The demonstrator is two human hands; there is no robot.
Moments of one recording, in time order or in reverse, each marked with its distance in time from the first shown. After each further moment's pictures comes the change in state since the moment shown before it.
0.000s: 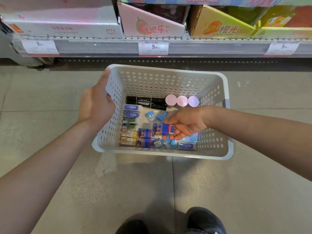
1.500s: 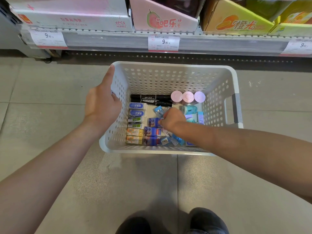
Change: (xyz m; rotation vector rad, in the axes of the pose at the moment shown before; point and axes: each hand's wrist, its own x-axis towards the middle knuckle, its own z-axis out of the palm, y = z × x) left_hand -0.006 -0.004 0.003 -0.015 0.007 -0.083; right_hand 0.074 0.000 0.032 -0.557 0.927 -0.140
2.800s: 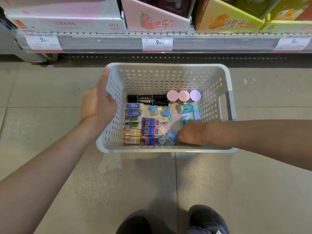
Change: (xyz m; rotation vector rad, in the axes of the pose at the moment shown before) left_hand -0.003 0.003 -0.004 0.005 -0.012 0.016; right_hand -0.019 0.052 -0.045 -1.099 -0.523 -0.581
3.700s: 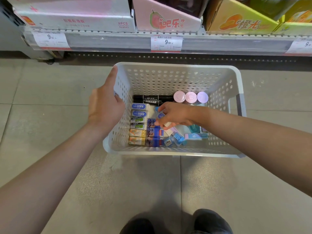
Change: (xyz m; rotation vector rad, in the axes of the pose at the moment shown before) left_hand 0.000 0.002 -0.001 -0.038 0.021 0.000; right_hand 0.022 -0.020 -0.066 1.622 0.207 0.070
